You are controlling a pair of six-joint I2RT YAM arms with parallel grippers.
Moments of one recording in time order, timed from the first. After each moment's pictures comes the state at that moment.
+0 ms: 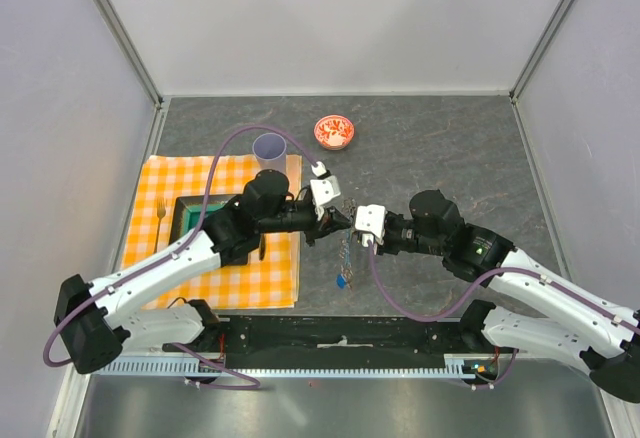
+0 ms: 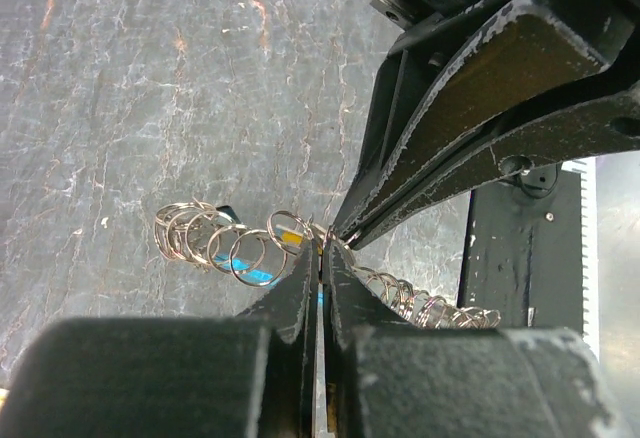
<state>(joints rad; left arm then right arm) -0.87 1.12 0.91 -0.11 0.44 0.13 0.90 0.91 0.82 -0.35 -0.29 -0.53</state>
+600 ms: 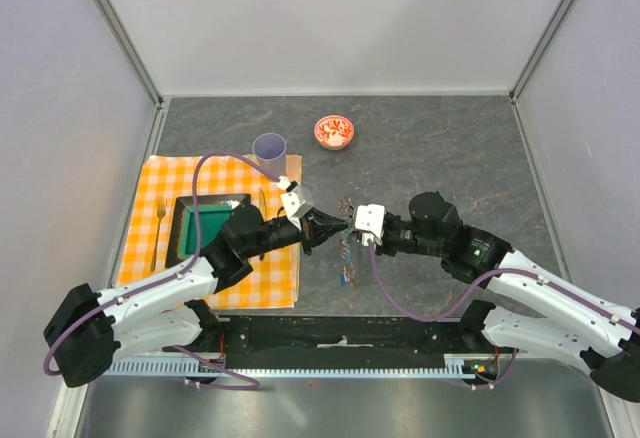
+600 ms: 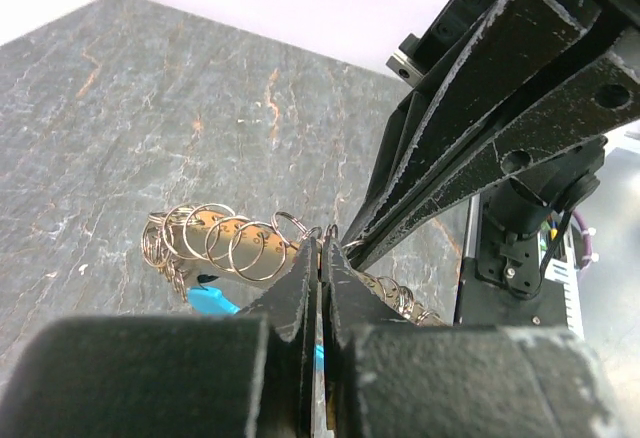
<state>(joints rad) -0.86 1.01 0.54 0.49 0.38 -0.13 0.91 0.90 0.79 -0.29 -0.30 -0.49</state>
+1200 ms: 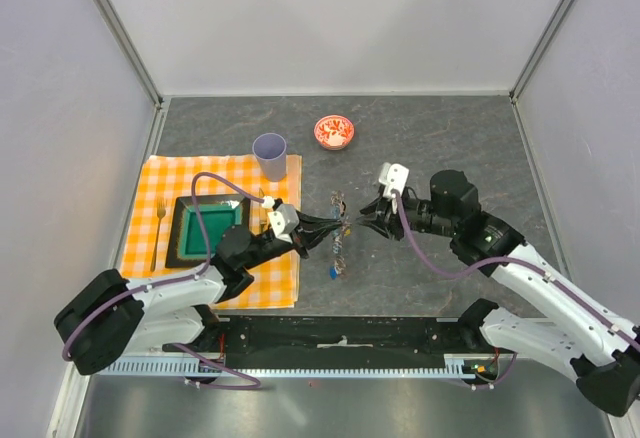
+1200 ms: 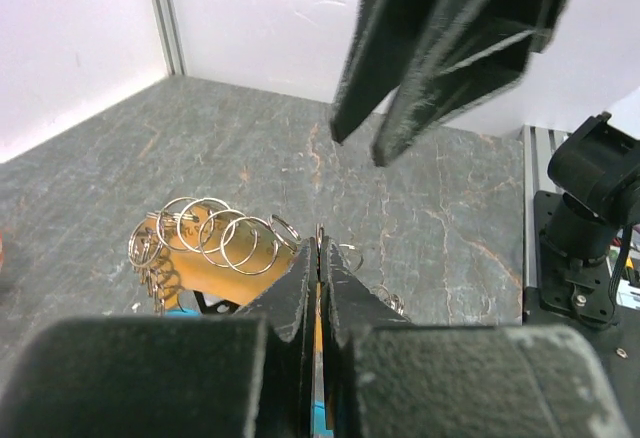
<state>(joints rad) -0.84 1.11 0.29 1.05 0.34 -0.09 0.75 0.91 0.86 -0.28 -0.42 -0.21</state>
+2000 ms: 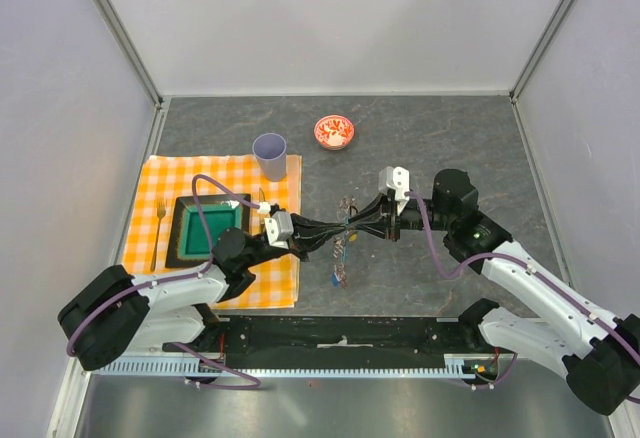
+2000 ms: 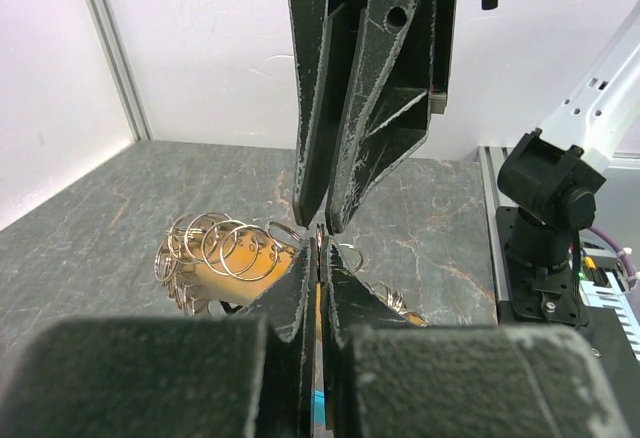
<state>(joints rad) -0.84 1.15 0.29 1.23 0.46 -0.08 0.60 0.96 0.74 0.05 -0.84 -0.13</state>
